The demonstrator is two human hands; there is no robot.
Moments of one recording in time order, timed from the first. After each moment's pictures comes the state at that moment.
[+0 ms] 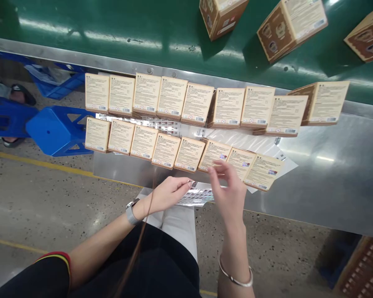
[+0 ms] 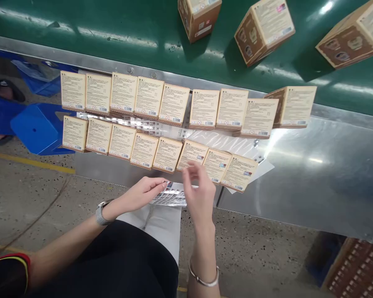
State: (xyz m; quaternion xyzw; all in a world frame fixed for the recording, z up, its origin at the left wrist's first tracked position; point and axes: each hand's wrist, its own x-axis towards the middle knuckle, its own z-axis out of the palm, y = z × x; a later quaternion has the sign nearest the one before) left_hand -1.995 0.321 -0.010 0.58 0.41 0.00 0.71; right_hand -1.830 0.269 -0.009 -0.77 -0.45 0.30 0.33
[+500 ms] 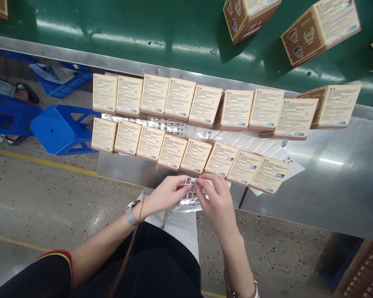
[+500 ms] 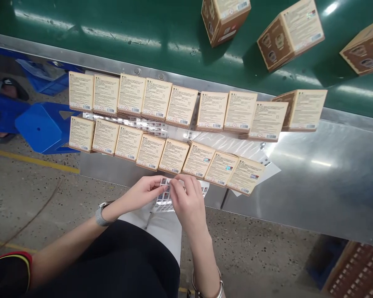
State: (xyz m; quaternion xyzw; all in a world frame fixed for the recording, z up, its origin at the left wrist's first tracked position) left_hand -2.008 0.319 -0.016 0.51 0.43 0.04 0.75; right_hand -1.853 0.256 -0.007 -0.66 -0.67 0.21 0.27
